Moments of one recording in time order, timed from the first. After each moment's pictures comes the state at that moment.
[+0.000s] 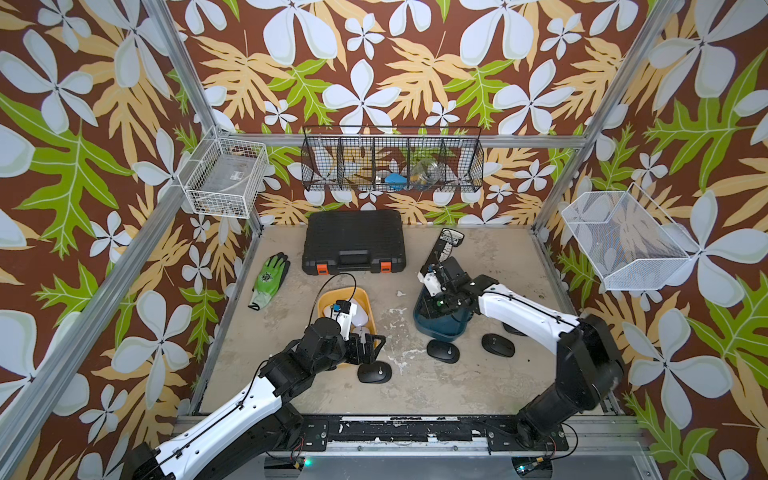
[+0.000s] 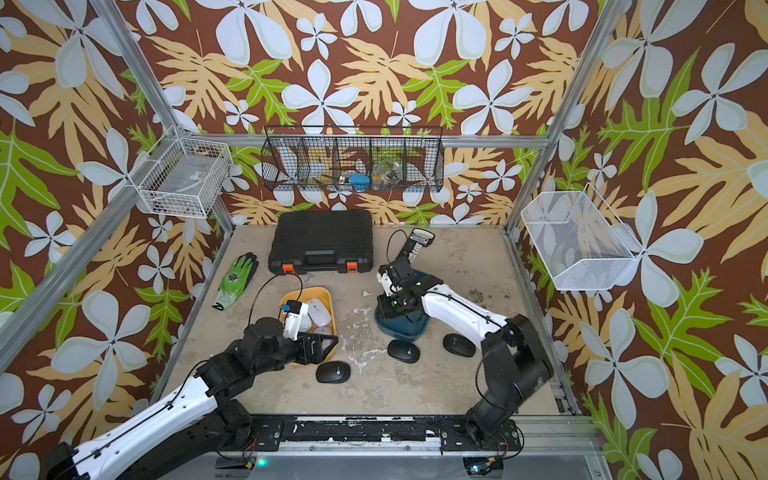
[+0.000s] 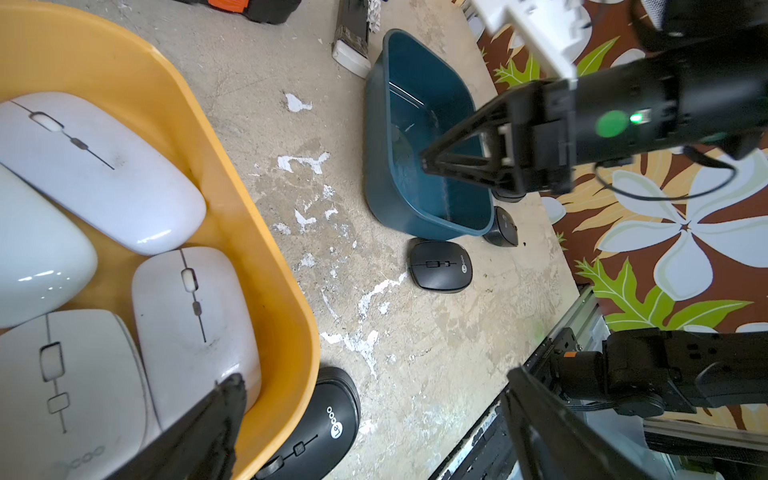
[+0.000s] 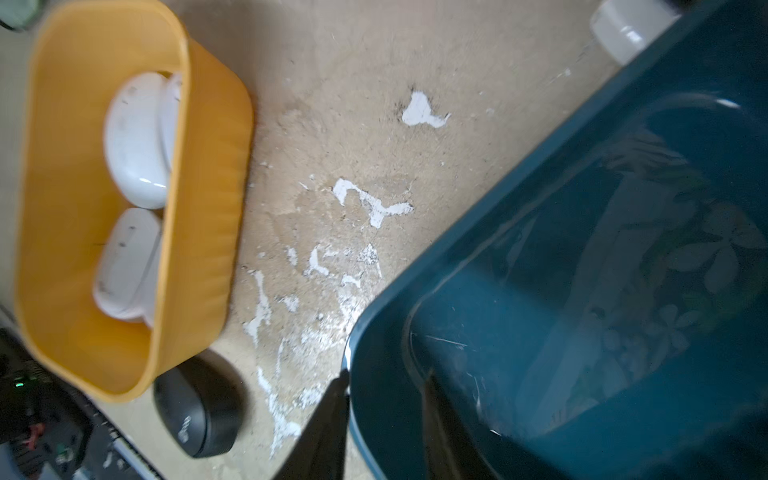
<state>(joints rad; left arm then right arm) -0.71 0.75 0.49 -0.30 0.14 -0.67 0.53 1.54 1.12 -0.59 -0.20 0.27</state>
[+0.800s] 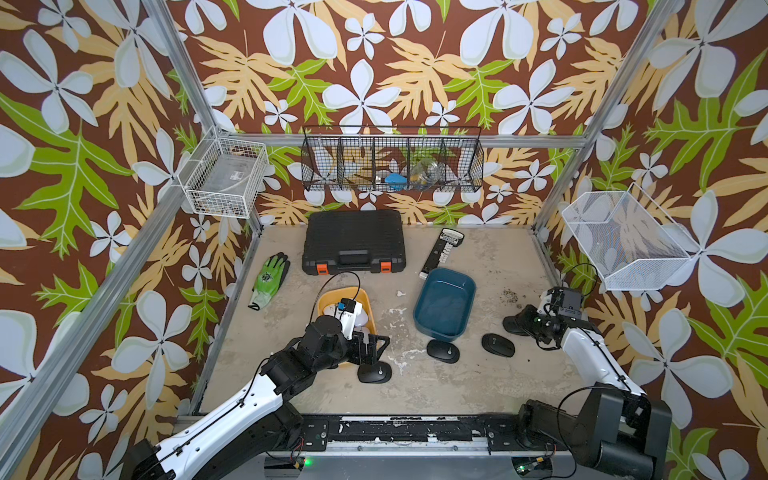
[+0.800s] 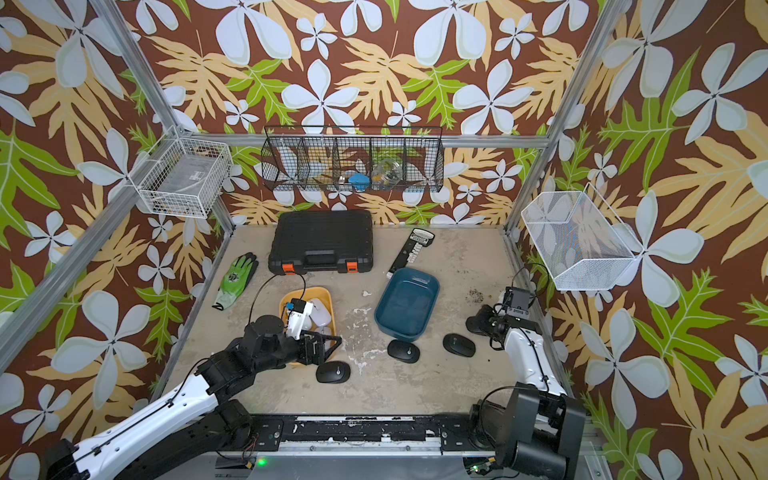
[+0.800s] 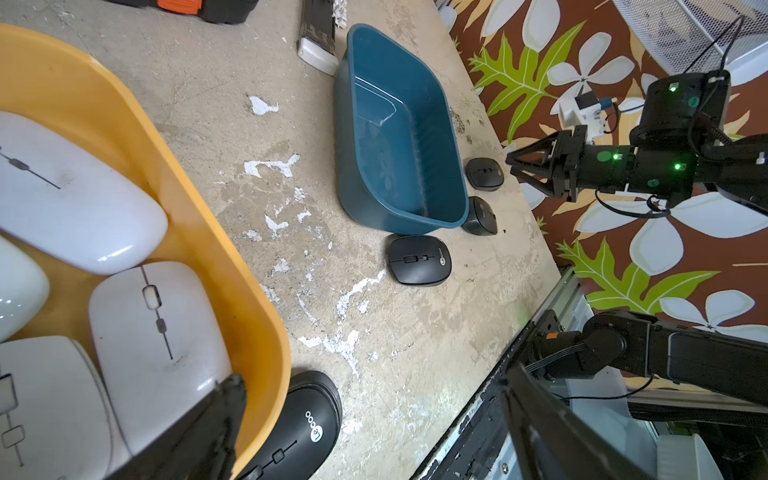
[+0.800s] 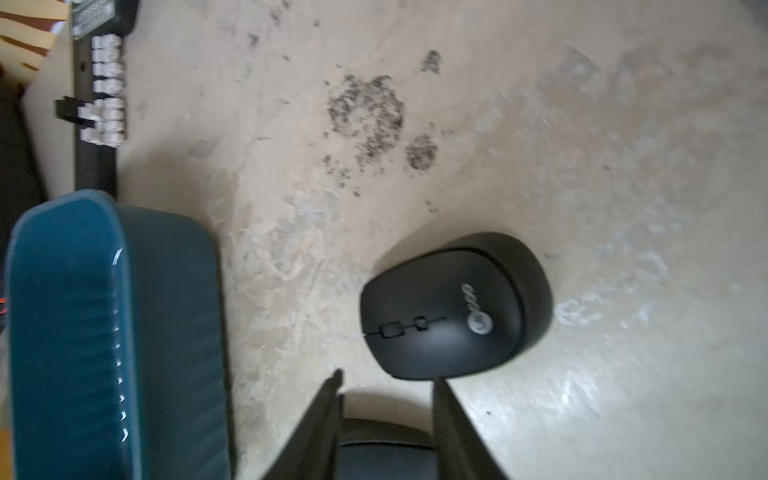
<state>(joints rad) -0.72 0.78 0.51 -0.28 0.19 -0.63 -0.34 1.19 0.64 -0.48 -0.24 0.36</state>
